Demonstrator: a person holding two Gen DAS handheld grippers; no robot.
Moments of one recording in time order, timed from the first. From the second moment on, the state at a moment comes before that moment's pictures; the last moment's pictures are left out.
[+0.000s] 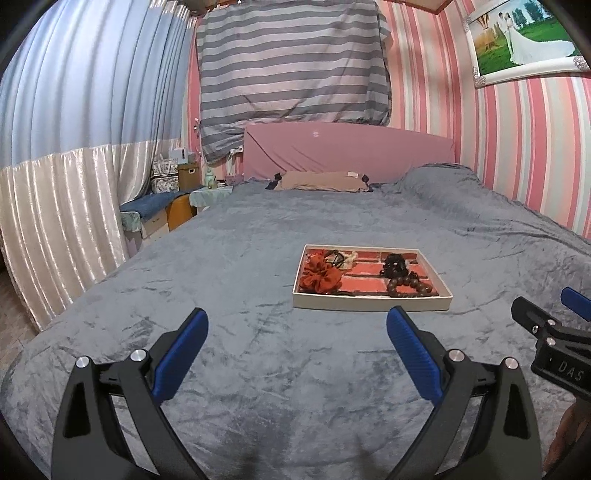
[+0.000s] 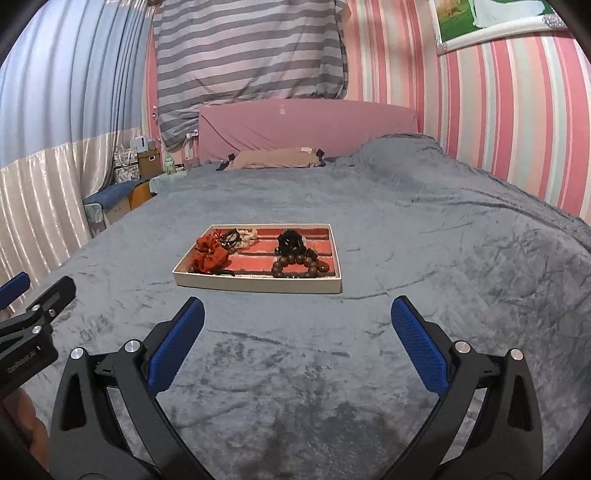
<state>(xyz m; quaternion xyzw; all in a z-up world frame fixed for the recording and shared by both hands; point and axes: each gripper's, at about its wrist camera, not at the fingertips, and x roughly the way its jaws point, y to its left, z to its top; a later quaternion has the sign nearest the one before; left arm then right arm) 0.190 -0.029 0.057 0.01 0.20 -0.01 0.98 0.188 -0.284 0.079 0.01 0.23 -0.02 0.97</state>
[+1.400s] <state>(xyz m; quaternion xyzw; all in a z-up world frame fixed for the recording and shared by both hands) 0.190 -0.028 0.063 0.01 0.20 -0.02 0.98 0.176 -0.278 0.090 0.00 0.21 -0.04 0.98</state>
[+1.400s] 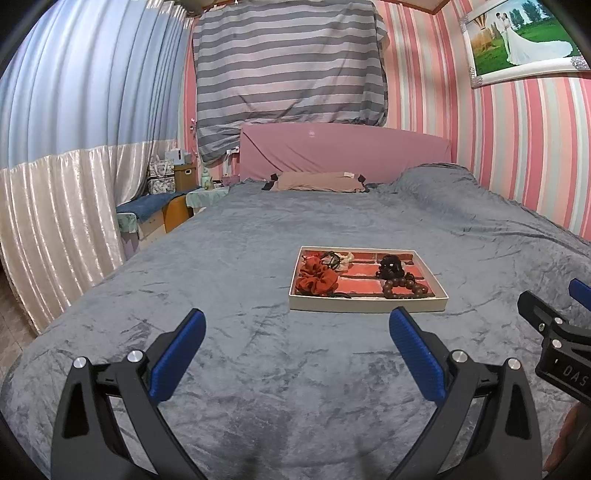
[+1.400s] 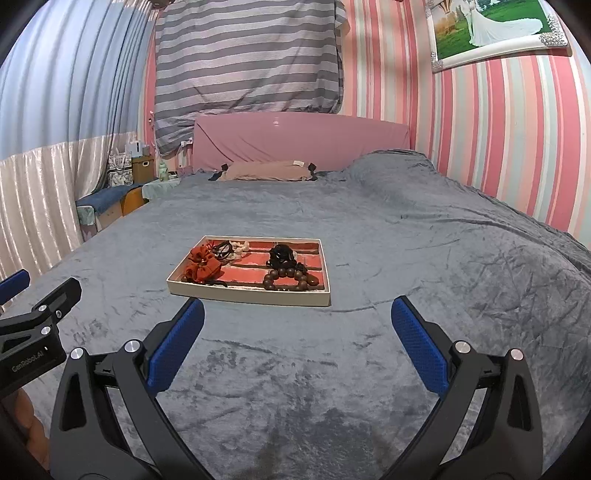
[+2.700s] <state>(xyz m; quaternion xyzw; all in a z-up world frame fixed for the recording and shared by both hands) 0.188 -0.028 0.060 0.01 0.20 -0.02 0.98 0.179 -0.279 0.083 0.00 0.21 -0.05 0.98</state>
